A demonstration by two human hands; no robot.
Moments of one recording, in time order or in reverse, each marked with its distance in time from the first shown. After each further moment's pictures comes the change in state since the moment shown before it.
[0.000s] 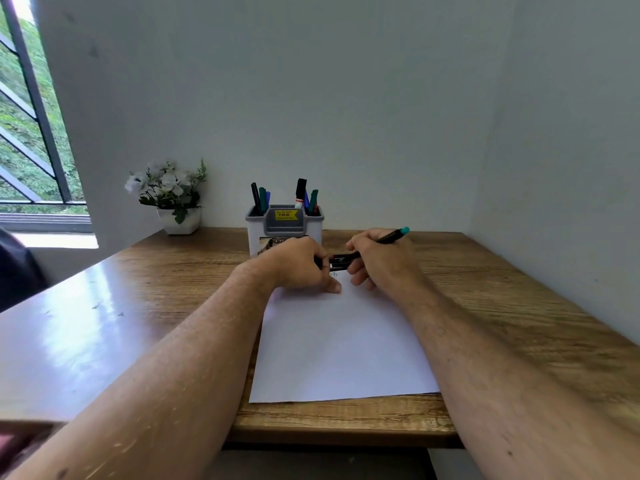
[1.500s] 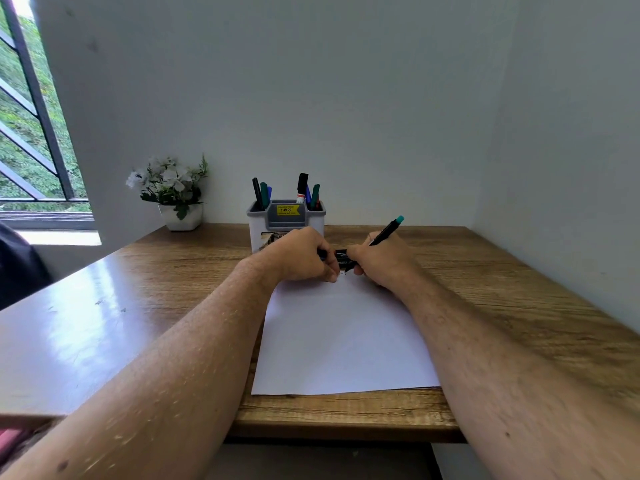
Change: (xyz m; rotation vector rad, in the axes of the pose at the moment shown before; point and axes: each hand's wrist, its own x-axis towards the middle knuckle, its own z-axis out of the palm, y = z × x) left_hand 0.001 0.005 -0.001 -0.047 0.046 0.047; right_hand 0.012 0.006 0.003 -0.275 -0.054 0.017
